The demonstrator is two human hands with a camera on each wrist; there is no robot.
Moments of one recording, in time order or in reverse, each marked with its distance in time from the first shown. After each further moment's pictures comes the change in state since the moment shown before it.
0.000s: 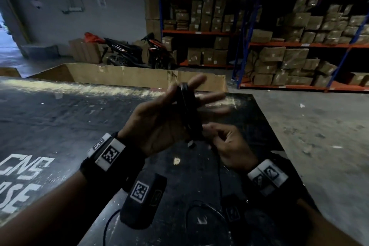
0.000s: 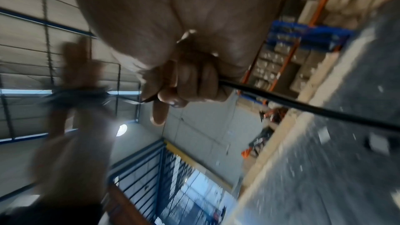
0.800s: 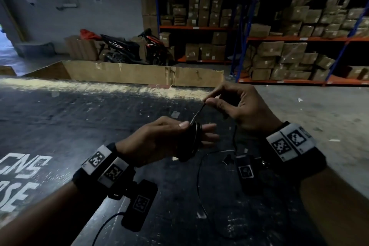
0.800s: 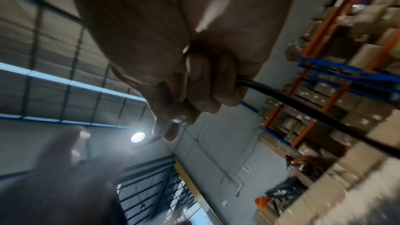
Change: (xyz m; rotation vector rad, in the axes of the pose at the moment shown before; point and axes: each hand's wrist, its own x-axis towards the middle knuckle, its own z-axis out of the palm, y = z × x) left_hand -0.027 -0.022 -0.016 0.430 0.196 -0.205; right_hand 0.035 -0.061 -0.039 -0.443 -0.058 -0.200
